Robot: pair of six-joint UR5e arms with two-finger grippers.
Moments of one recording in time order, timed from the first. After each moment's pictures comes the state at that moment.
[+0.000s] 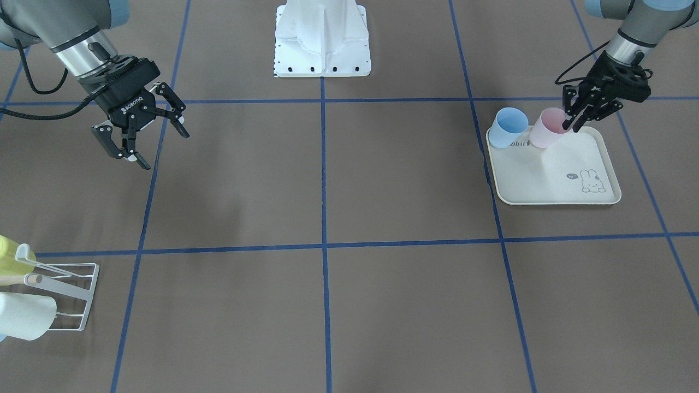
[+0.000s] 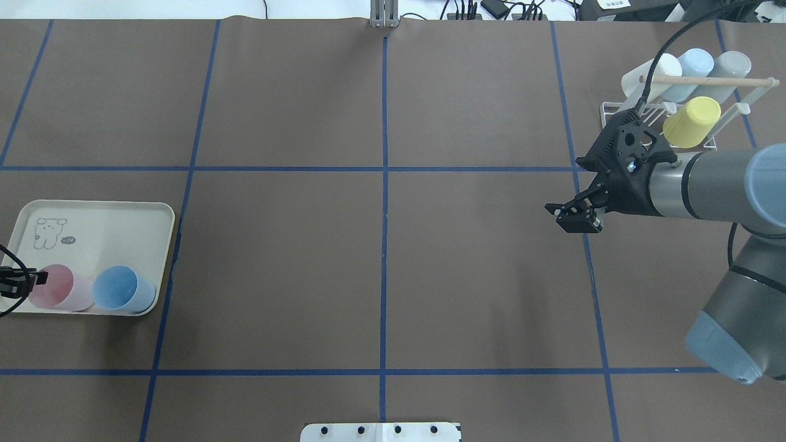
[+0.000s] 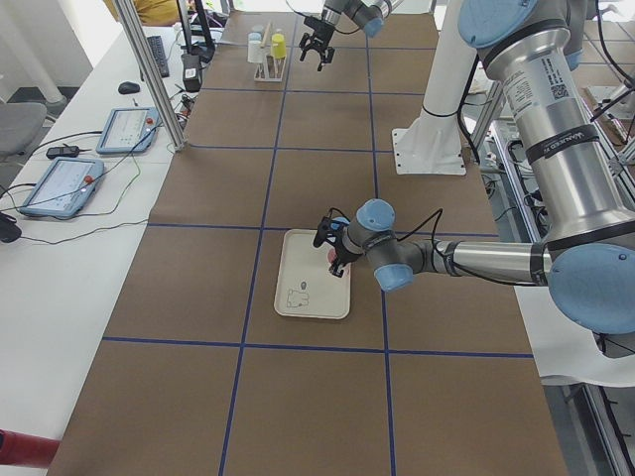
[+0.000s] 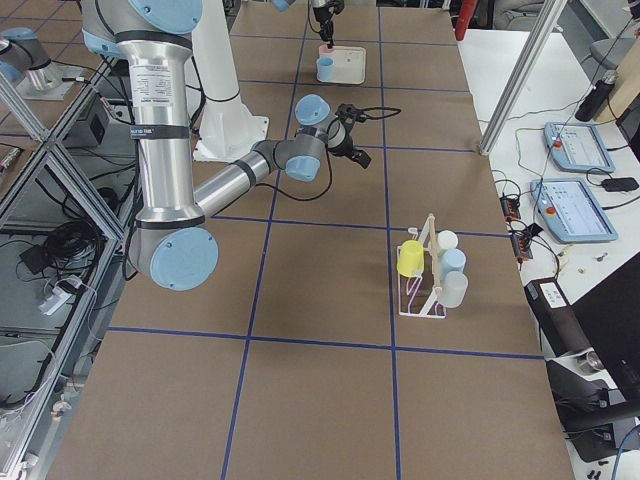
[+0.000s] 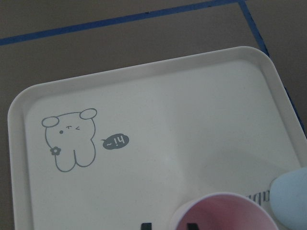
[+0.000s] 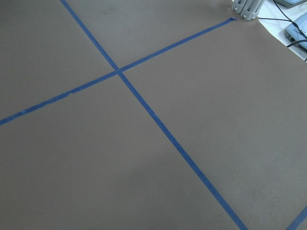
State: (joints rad) left arm -0.74 -1.16 -1.87 -2.63 -1.87 -0.86; right arm 0.72 -1.51 2.02 -0.90 1.81 0.25
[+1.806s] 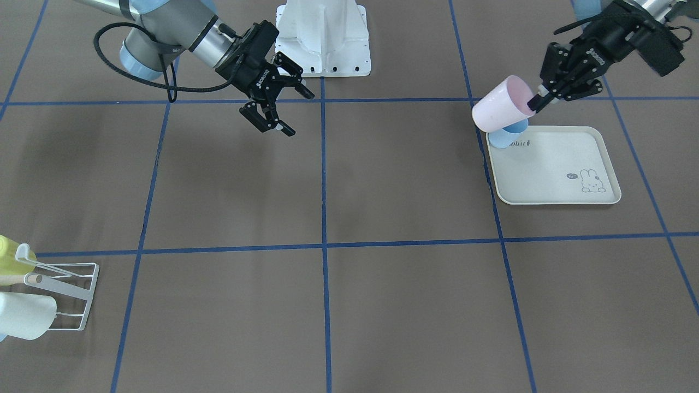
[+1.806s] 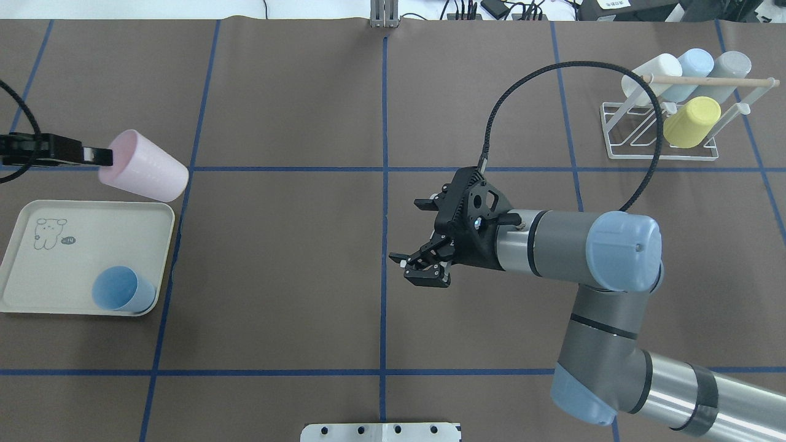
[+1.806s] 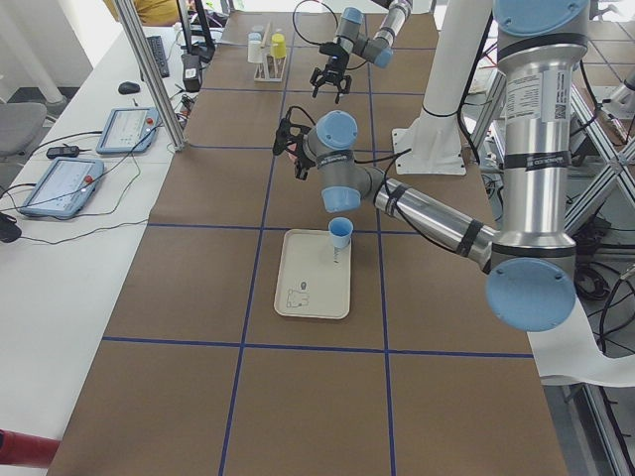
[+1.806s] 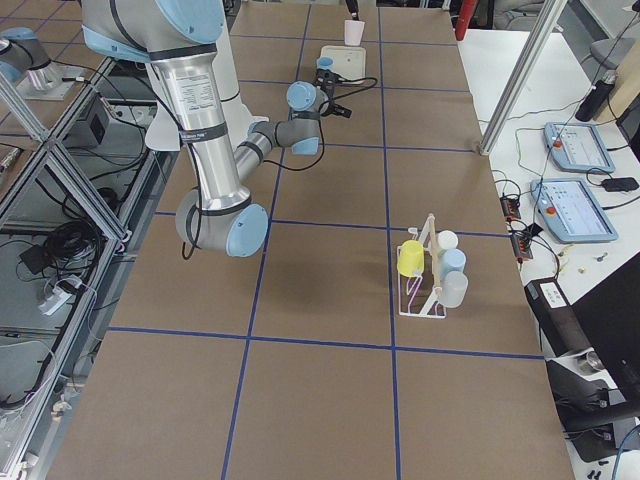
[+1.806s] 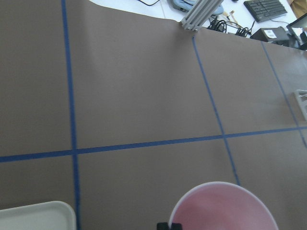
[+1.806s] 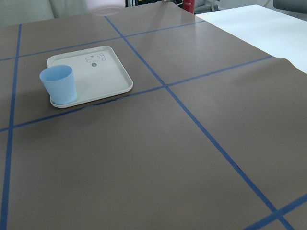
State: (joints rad) left arm -1.00 -1.61 -2.04 -2.51 -2.25 -1.23; right arm 0.43 -1.19 1.83 -0.59 1.67 0.31
